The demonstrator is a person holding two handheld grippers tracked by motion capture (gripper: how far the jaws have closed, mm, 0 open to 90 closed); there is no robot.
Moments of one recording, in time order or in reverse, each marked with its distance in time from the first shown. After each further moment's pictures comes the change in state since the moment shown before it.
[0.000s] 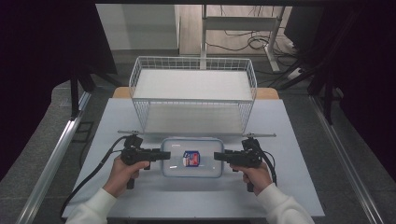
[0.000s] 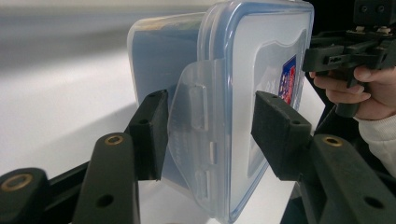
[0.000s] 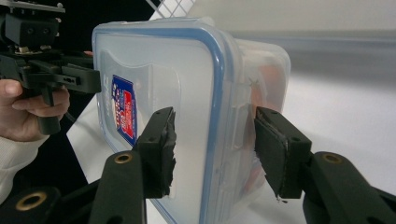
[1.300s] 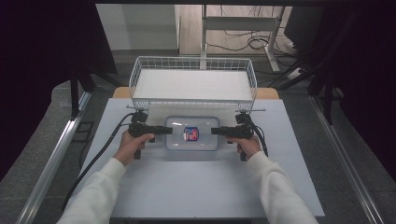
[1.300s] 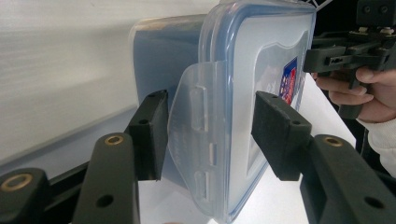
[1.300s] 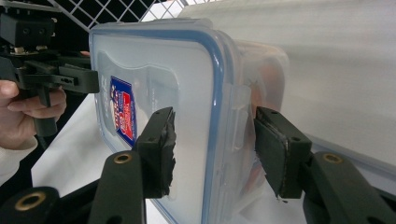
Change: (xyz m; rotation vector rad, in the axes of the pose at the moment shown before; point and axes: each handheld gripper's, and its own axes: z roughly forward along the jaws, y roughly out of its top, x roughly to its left) left arm 0.064 0.064 0.030 -0.014 0.010 -0.008; right arm -0.055 0.069 0.049 0.000 -0.012 -0.010
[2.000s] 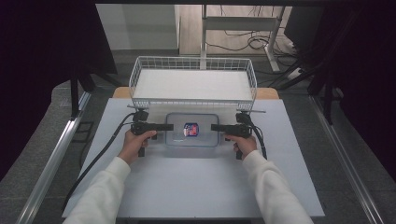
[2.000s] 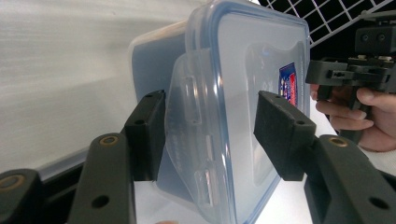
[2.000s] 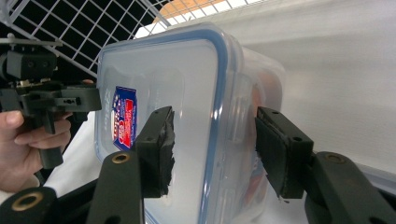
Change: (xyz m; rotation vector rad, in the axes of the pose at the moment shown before) left arm 0.015 0.002 0.012 -0.053 -0.002 -0.082; right arm -0.009 0.000 0.010 -0.070 -0.025 0.110
